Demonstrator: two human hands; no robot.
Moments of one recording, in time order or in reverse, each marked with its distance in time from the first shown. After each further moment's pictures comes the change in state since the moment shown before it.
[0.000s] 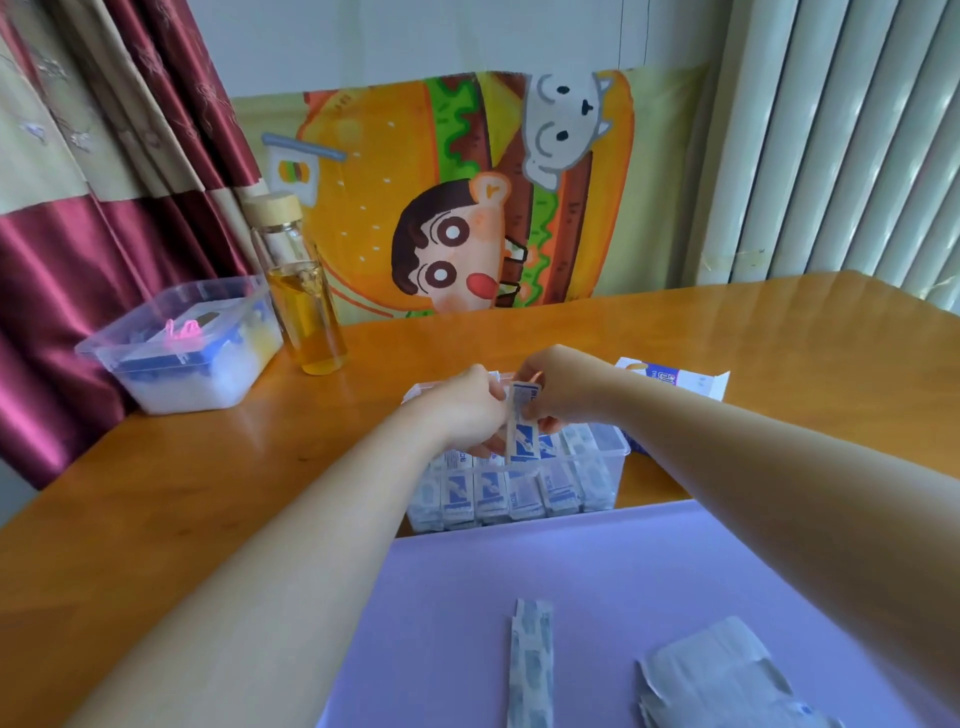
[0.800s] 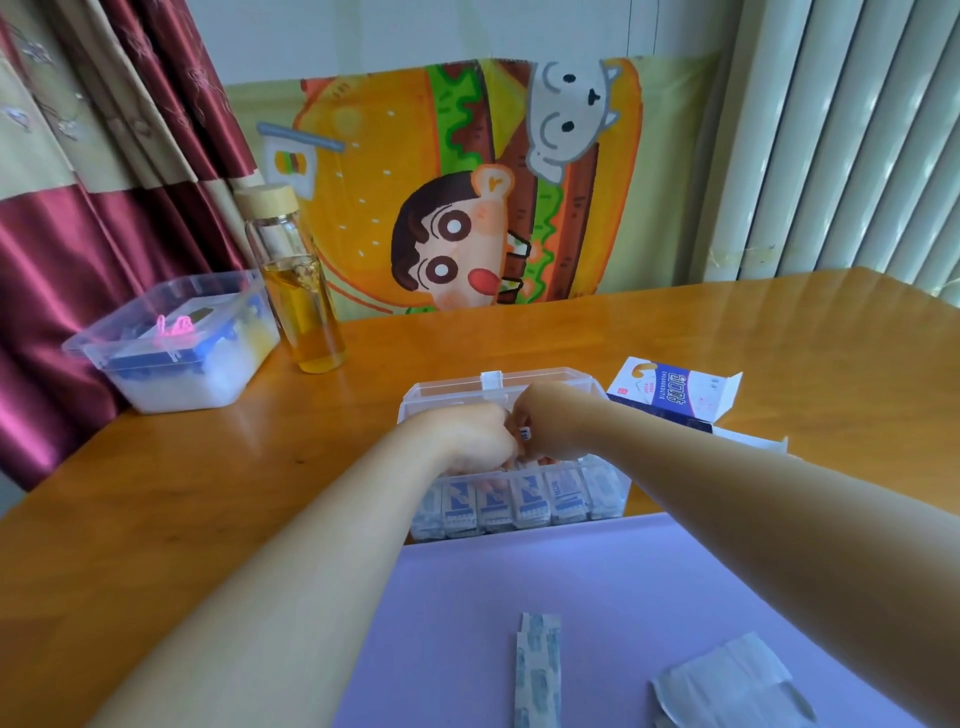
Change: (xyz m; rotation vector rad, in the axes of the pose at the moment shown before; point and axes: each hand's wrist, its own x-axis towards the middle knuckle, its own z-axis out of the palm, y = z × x) left_hand 0.012 -0.008 0.008 0.269 -0.200 -0.046; right_hand 0.015 0.002 0.028 -0.640 -0.121 -0.122
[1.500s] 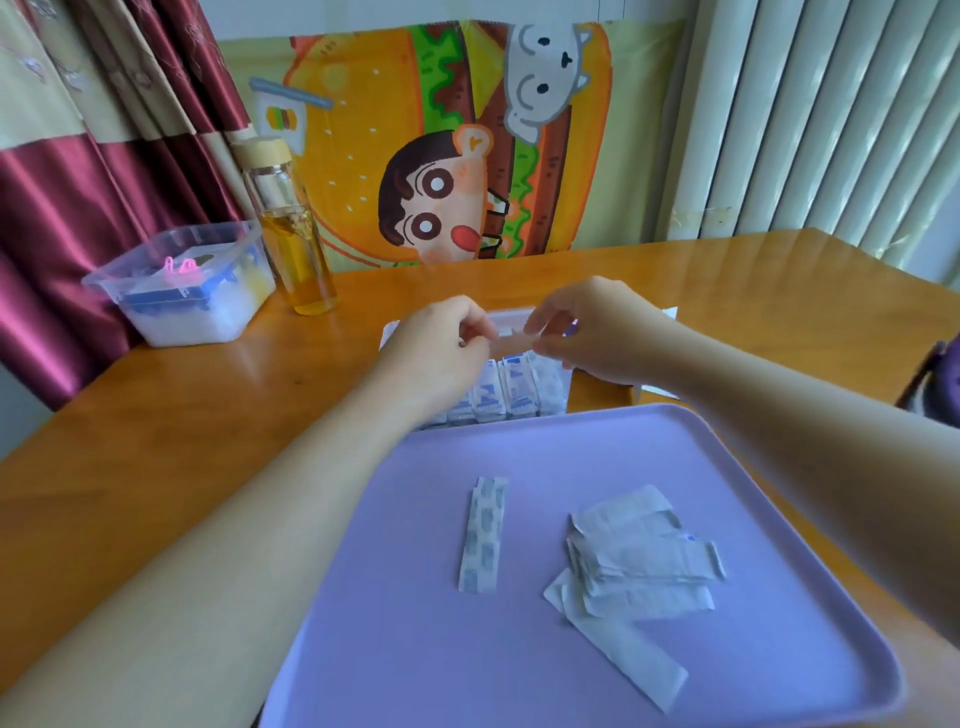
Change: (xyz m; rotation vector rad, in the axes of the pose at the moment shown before) left_hand -0.101 0.013 0.037 -0.143 0.647 0.326; right_hand -0.141 0.014 -0.017 0.418 0.484 -0.064
